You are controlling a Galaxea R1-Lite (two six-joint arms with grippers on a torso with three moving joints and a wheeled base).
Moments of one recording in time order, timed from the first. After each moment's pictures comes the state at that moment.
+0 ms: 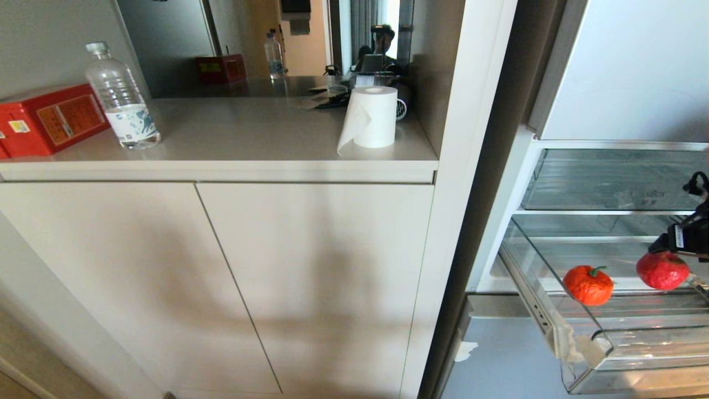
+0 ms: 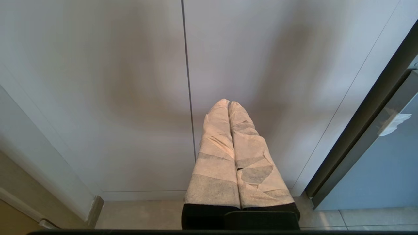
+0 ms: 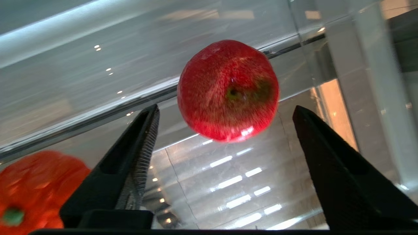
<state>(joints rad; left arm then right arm) 0.00 0.00 0.00 0.00 0.00 0.00 -0.52 2.05 -1.55 0.34 0.02 -0.10</state>
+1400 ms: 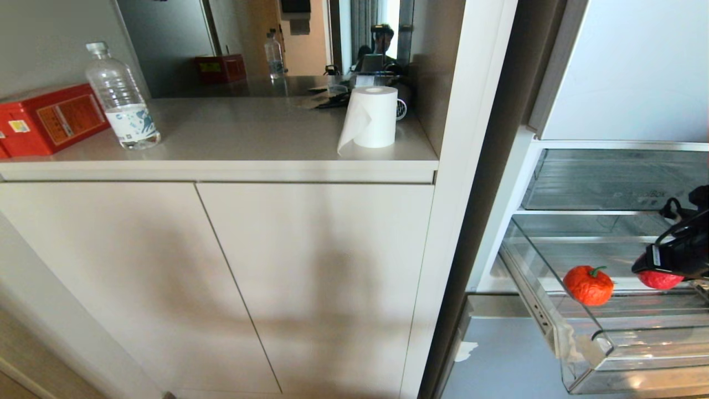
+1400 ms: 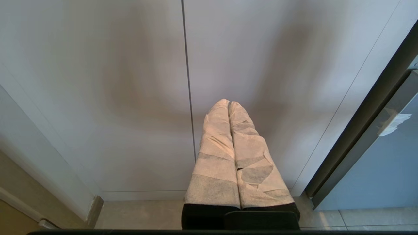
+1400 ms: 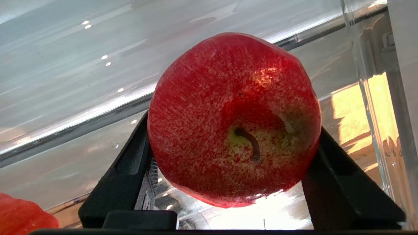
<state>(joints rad) 0.00 0.00 0.00 0.00 0.00 0.00 -0.52 2.22 -1.60 0.33 0.02 -0.09</state>
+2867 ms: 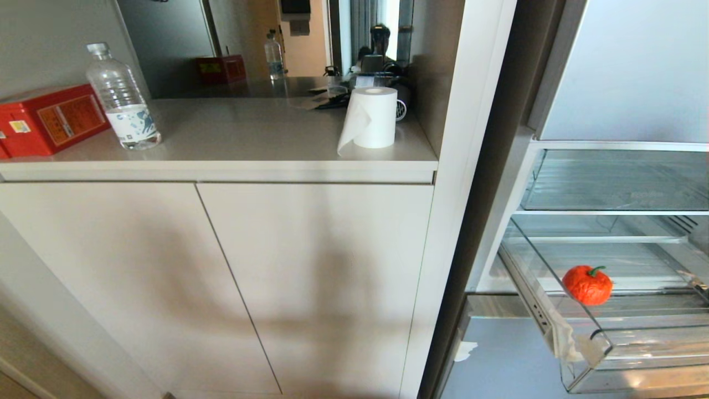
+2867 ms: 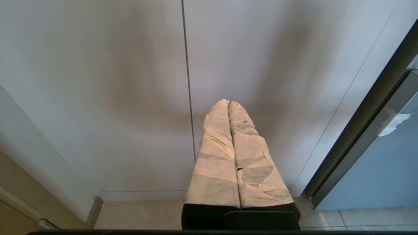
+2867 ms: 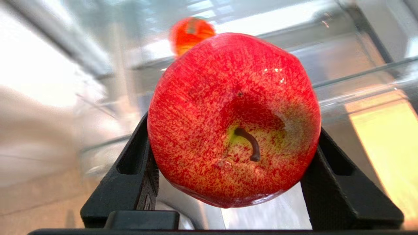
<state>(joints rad) 0.00 0.00 0.00 0.00 0.00 0.00 -0.48 0.94 -0.61 0.12 0.23 0.00</state>
